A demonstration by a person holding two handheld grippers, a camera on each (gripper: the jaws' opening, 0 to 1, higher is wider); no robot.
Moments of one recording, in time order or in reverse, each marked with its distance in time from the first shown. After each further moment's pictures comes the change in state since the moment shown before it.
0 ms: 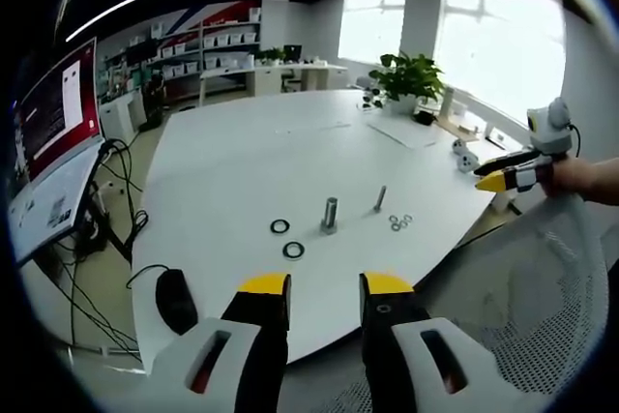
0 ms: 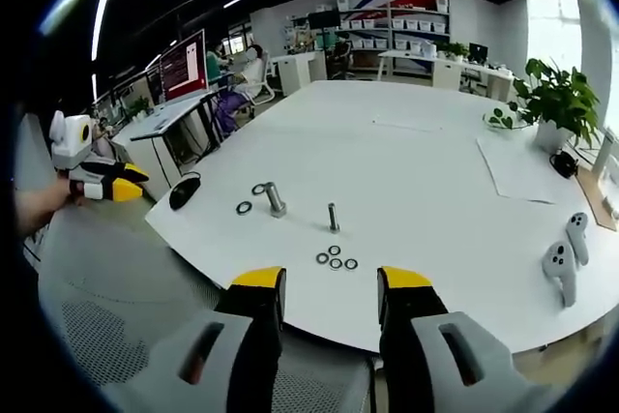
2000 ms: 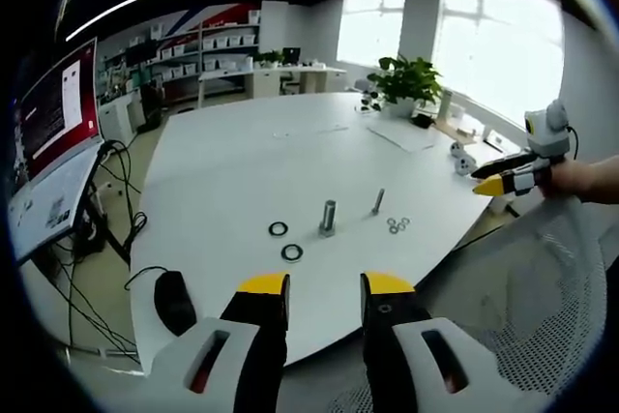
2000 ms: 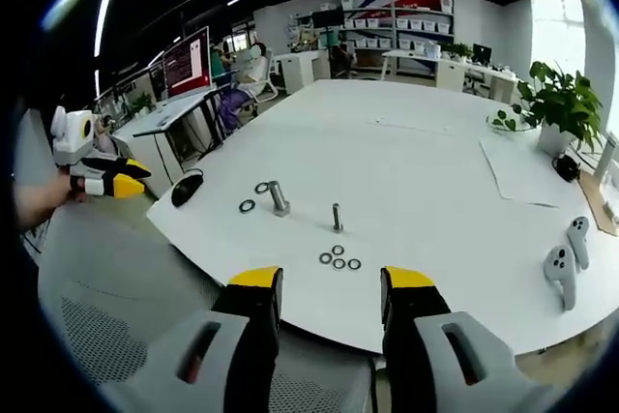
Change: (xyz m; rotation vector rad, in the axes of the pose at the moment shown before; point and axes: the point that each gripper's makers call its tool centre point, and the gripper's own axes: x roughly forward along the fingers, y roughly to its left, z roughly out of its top) left arm -0.001 0.000 0.002 -0.004 -0.011 -0.013; right arm 0.000 0.005 0.002 -0.020 -0.001 0.006
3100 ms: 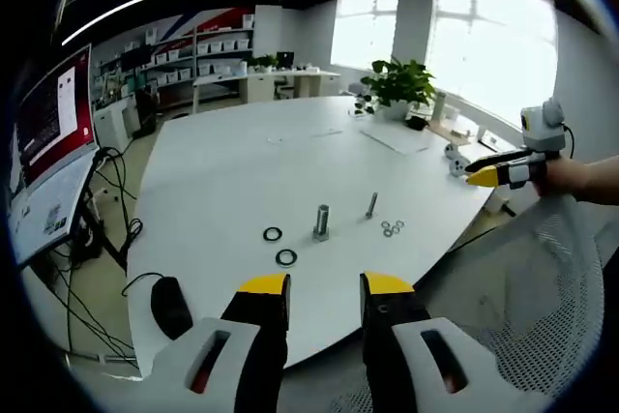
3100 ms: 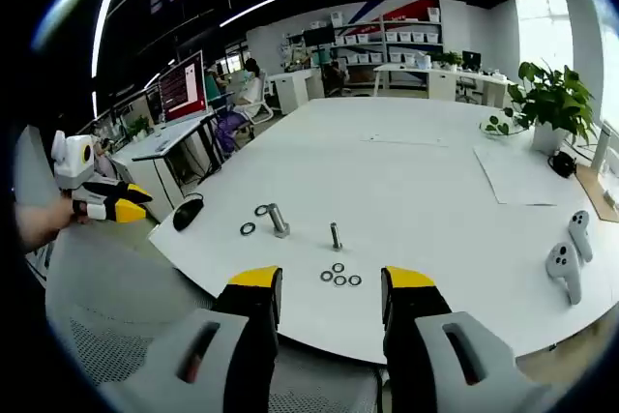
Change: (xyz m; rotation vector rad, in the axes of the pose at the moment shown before) left arm 0.000 -0.004 0.004 0.005 -0.017 -0.008; right arm -0.004 -0.005 0.008 0.050 -0.053 -0.011
